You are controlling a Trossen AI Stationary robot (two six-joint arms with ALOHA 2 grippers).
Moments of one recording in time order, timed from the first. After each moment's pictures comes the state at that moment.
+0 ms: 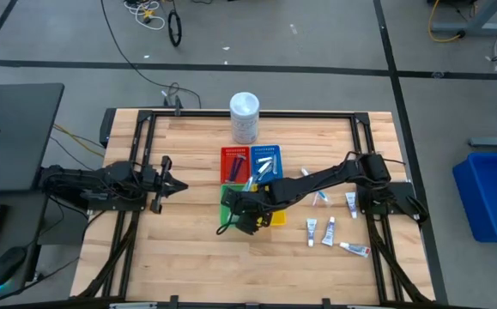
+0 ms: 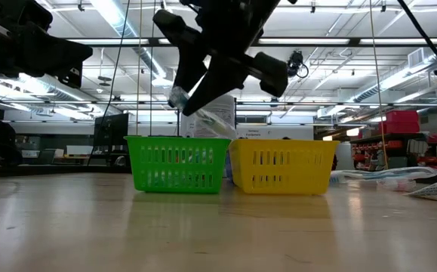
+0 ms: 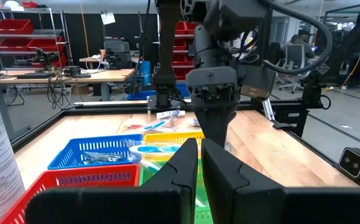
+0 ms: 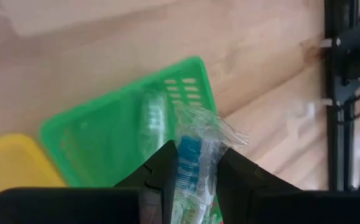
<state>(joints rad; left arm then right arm) -0.08 0.01 0.01 0.07 -0.01 -0.01 0.20 2.05 1.64 -0.57 0.12 -1.11</state>
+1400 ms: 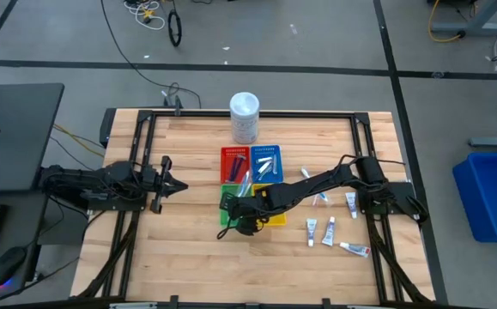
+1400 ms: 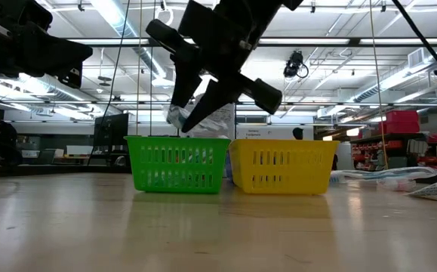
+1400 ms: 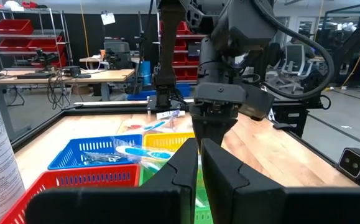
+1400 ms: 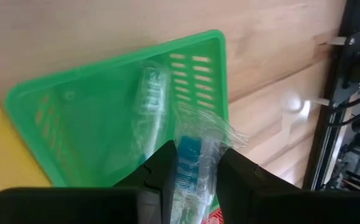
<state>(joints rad) -0.08 0.01 0.01 0.07 -0.01 -0.01 0.22 2.10 1.64 -0.55 0.25 -1.26</state>
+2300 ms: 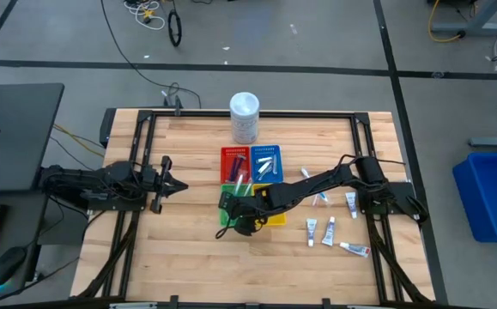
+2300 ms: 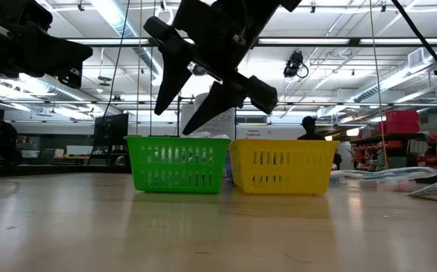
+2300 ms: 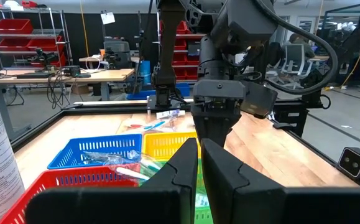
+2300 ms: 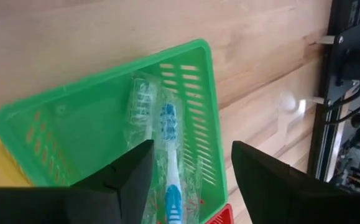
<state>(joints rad) -0.08 0.01 0.01 0.07 -0.01 -0.01 0.22 2.10 1.64 -0.52 0.23 -1.22</state>
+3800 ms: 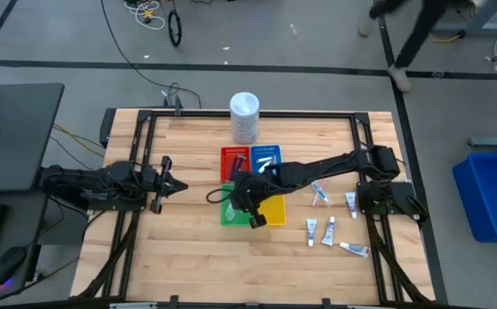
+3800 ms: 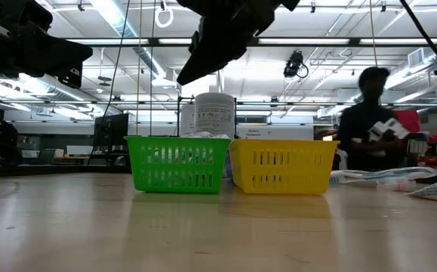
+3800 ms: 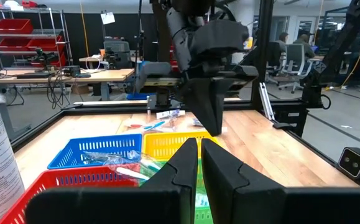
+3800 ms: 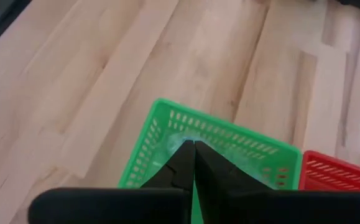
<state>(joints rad) -0.08 0.01 0.01 0.07 -0.01 -0.01 0.11 1.95 1.57 -0.50 -0.12 -0.26</state>
